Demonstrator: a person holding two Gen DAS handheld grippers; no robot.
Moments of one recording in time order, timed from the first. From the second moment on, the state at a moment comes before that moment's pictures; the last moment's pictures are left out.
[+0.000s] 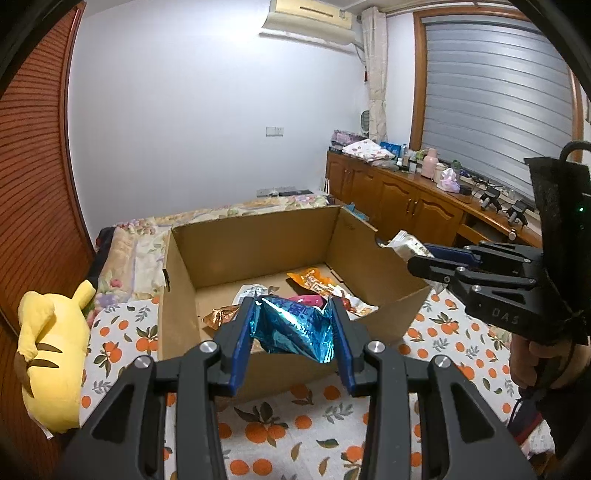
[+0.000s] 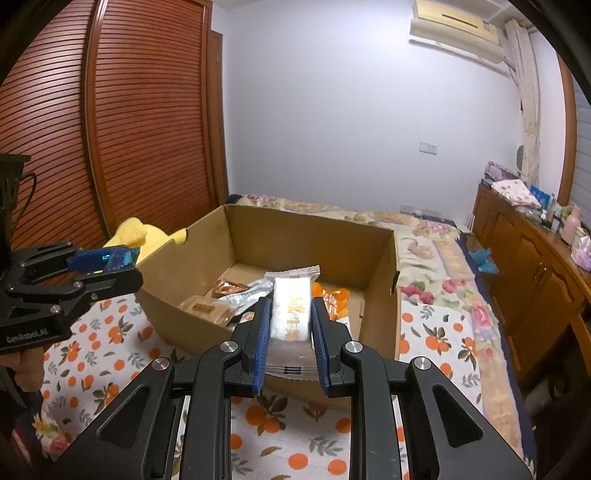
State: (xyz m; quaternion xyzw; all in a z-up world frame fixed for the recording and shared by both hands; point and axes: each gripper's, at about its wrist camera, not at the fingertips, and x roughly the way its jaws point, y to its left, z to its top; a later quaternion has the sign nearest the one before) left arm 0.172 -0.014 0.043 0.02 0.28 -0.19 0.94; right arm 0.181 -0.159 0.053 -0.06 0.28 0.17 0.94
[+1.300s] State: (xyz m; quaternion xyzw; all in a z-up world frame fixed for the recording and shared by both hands) left arm 0.234 -0.005 0.016 0.00 0.31 -0.15 0.94; right arm 0.251 -0.143 0.004 -0.03 0.35 0.16 0.92
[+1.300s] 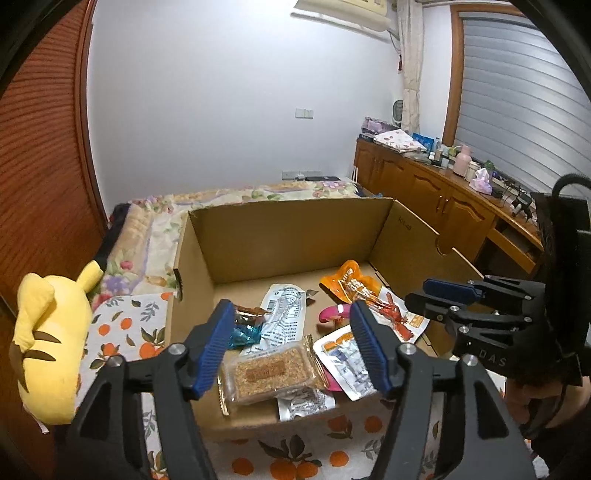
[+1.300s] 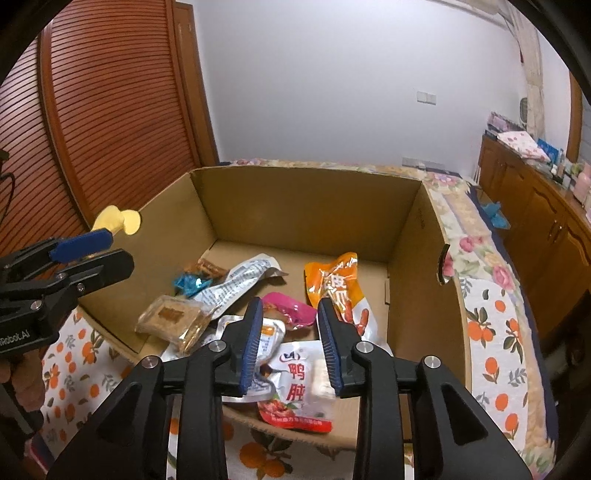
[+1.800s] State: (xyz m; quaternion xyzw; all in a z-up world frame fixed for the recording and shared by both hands) left arm 0.185 -0.017 0.036 0.01 0.26 -0.16 0.95; right arm 0.215 -0.154 0.012 -0.02 0.32 0.13 0.94
